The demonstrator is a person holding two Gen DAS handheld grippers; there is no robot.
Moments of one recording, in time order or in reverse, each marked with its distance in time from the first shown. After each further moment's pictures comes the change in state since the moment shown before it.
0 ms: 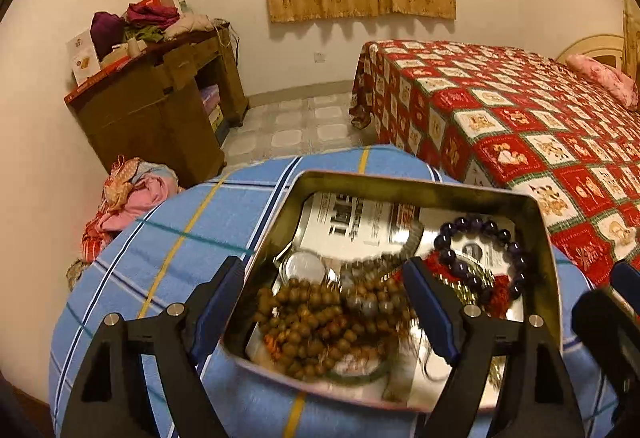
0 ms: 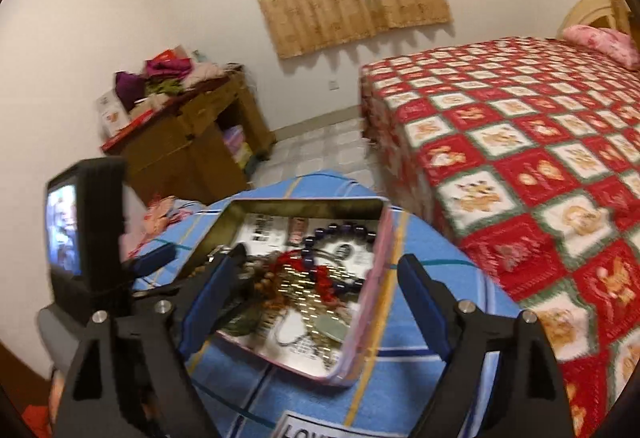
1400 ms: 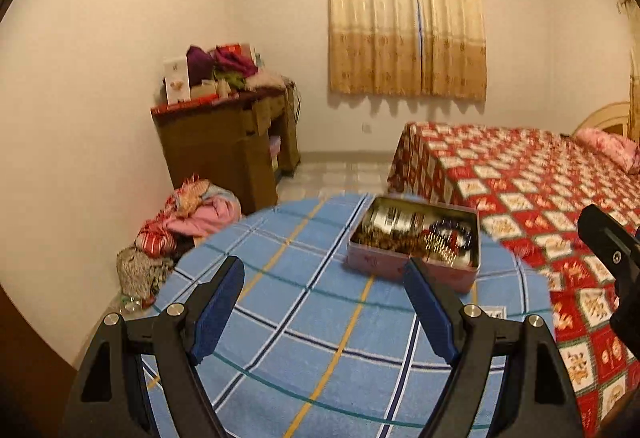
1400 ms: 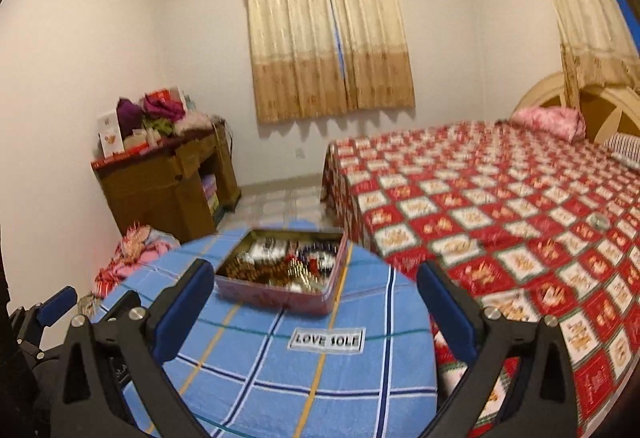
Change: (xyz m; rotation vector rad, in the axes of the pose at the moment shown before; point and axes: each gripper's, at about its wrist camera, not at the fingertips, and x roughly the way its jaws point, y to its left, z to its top) left arm -0.244 0.052 -0.108 -0.160 -0.286 0.102; right arm -0.194 0.067 -0.046 -0.133 -0.278 -0.163
